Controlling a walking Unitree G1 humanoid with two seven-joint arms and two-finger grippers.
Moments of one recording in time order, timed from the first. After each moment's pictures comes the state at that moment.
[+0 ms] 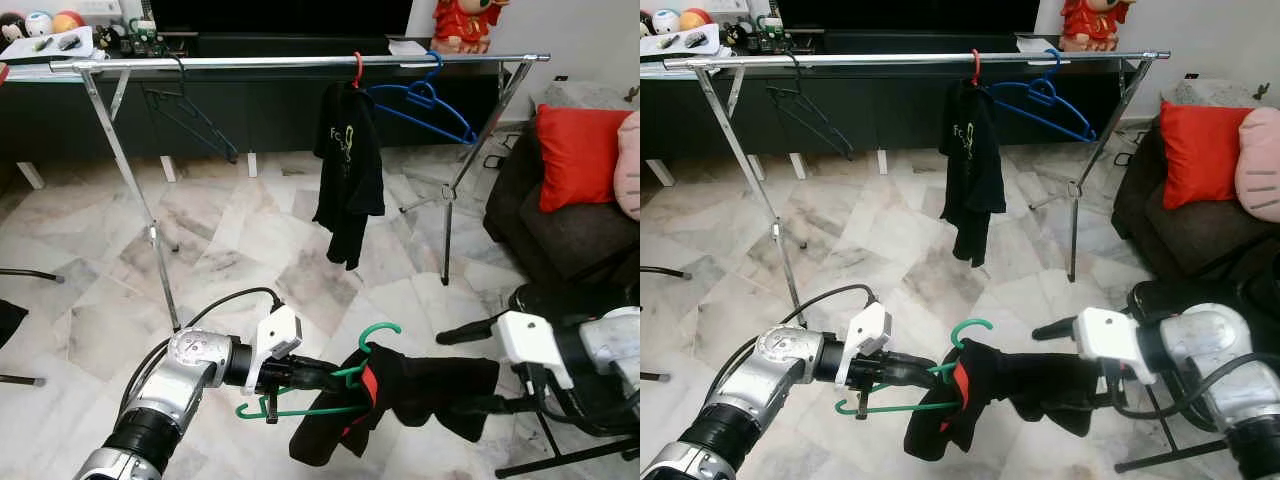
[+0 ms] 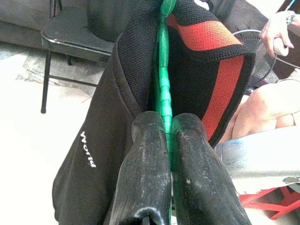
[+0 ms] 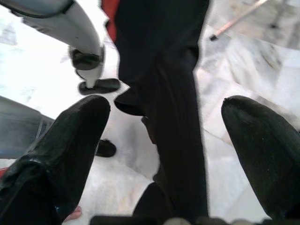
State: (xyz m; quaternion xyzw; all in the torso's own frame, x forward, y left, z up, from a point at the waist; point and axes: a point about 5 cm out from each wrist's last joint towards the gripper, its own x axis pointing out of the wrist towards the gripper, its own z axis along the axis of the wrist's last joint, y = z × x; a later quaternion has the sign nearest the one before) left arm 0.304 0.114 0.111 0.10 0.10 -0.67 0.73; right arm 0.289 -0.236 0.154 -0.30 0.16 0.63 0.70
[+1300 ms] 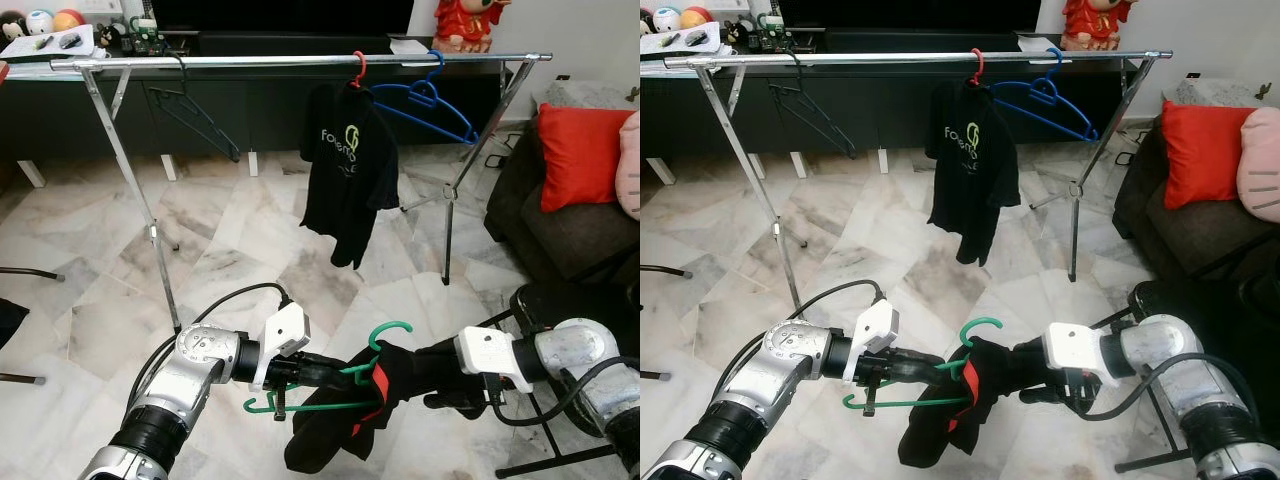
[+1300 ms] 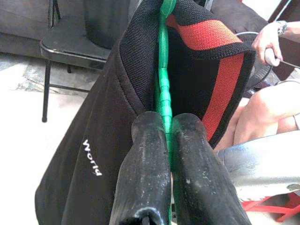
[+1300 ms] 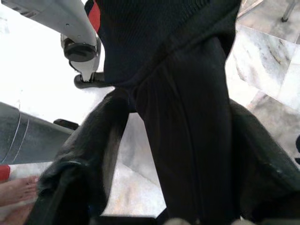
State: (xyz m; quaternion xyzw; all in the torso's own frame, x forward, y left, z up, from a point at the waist) left arm 0.305 0.104 0.118 0.11 0.08 -0.68 0.72; right arm 0.306 -0.220 0.121 -0.32 0.17 0.61 0.70
